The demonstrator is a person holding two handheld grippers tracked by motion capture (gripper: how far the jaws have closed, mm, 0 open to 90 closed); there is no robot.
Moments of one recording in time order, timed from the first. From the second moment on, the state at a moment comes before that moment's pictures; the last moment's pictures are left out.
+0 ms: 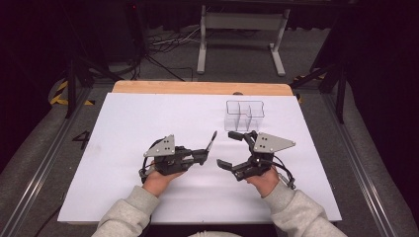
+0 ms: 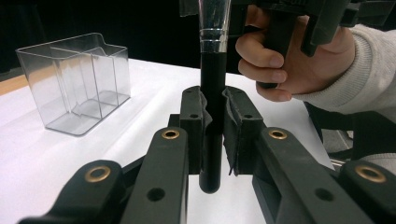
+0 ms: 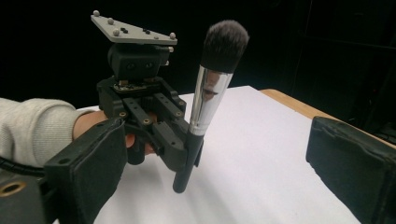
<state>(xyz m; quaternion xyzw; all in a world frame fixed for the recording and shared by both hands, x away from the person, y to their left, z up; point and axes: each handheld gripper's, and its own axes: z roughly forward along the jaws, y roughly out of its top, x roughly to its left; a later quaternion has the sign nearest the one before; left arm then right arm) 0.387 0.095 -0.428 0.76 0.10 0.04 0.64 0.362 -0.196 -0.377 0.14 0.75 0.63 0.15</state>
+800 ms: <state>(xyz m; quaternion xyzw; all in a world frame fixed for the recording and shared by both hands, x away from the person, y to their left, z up) 0.386 0.091 -0.429 0.77 0.09 0.04 0.63 0.370 -0.173 -0.383 0.16 0.76 0.62 0.11</state>
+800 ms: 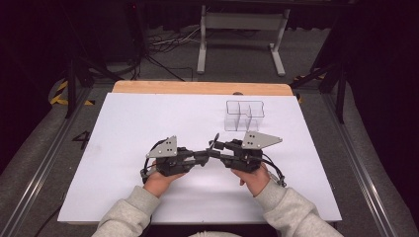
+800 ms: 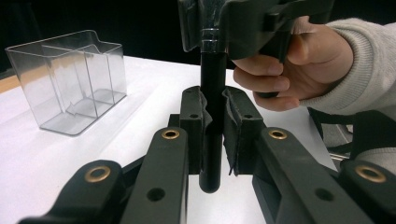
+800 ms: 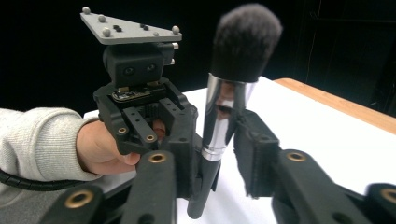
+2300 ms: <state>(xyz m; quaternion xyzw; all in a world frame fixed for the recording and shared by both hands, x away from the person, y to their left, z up) 0.390 0.101 -0.425 0.74 0.14 0.03 0.66 0.403 -0.215 -0.331 0.22 0.74 0.60 0.20</state>
